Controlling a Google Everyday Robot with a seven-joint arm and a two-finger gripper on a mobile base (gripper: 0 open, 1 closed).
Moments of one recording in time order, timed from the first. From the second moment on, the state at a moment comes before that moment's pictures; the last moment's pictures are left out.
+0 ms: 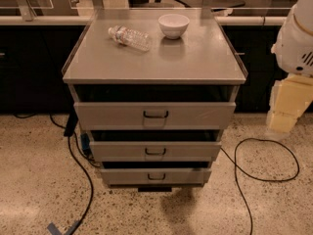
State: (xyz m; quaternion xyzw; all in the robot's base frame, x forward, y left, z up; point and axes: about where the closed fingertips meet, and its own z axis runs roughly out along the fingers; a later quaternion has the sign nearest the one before) arm 0.429 -0.222 0.976 -0.57 0.81 -0.11 0.09
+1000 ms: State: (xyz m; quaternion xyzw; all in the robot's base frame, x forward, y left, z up) arm 0.412 -0.211 0.923 -0.59 0.80 -0.08 0.10
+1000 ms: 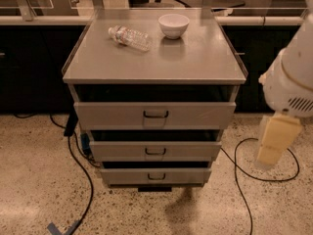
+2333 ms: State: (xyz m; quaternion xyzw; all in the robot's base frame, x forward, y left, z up) arm 0.364 -0.156 0.696 -0.60 0.80 0.00 0.08
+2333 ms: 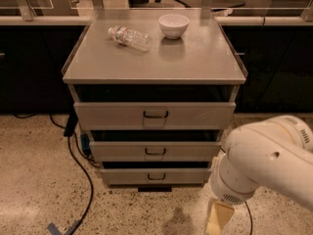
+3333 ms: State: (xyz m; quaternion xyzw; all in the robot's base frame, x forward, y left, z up) arm 0.363 -0.146 0.647 -0.61 0.78 0.02 0.11
